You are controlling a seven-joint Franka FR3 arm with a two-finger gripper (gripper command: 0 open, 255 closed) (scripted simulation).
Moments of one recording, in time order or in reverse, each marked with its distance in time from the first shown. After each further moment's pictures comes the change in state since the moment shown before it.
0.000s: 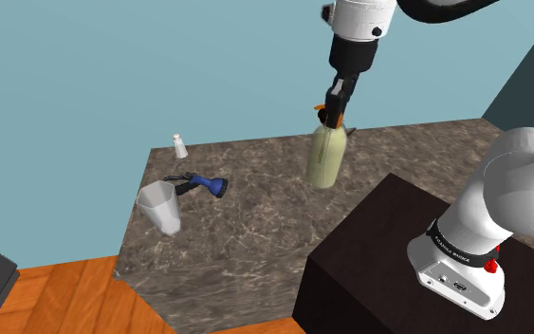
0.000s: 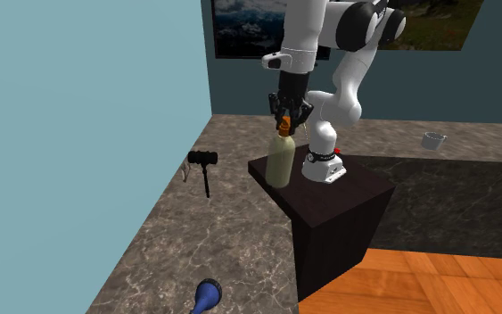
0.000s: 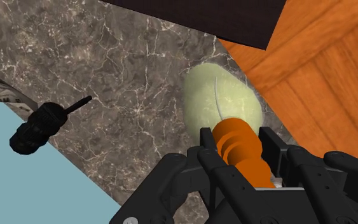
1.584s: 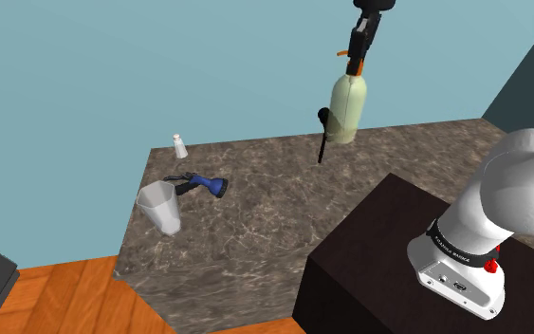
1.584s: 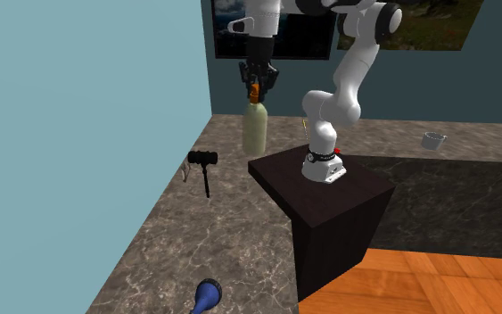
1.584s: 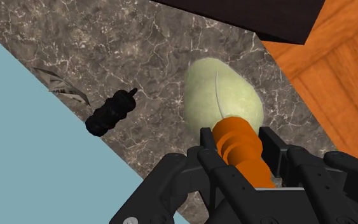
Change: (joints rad) arm -0.082 0.061 -0.196 0.213 -0.118 -0.149 -0.216
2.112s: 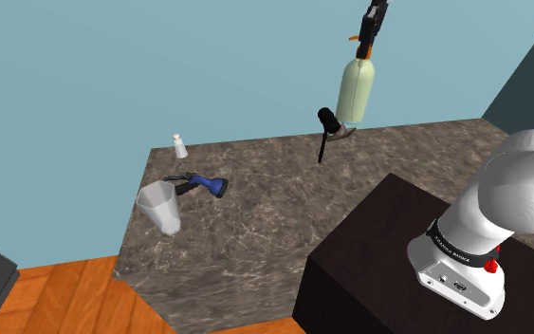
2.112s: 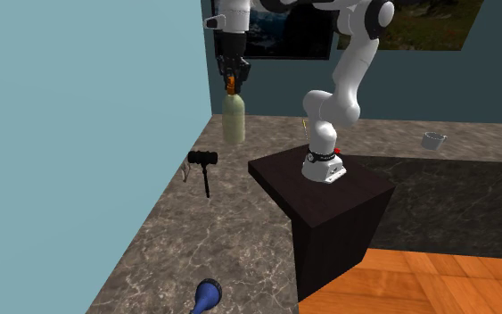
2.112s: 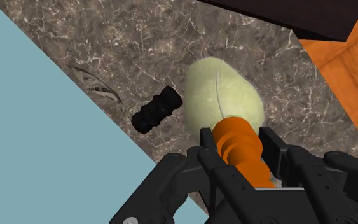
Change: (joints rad) arm -0.057 0.109 -0.151 0.100 -0.067 0.022 -0.183
